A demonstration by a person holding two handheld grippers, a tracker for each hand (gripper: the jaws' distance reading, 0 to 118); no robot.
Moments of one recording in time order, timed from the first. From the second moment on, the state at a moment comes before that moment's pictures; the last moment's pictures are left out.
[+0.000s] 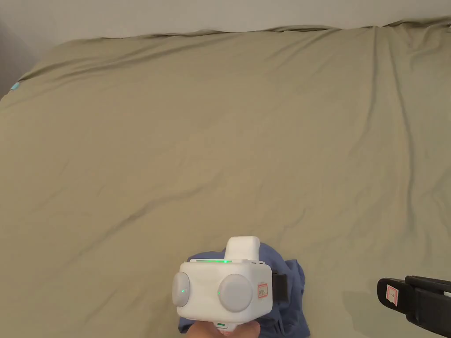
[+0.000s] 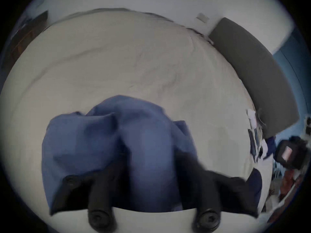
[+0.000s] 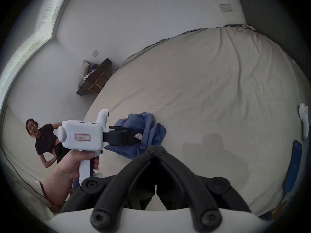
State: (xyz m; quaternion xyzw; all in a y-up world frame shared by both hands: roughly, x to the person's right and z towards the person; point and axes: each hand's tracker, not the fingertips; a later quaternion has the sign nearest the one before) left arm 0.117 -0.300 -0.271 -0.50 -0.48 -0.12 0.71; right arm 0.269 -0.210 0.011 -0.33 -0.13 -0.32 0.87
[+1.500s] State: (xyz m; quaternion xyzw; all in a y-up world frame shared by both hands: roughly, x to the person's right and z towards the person) left arm -0.051 -0.276 -0.364 -0.52 -0.45 0.09 0.72; right arm 0.270 -0.333 -0.120 -0.48 -0.13 -0.30 0.82
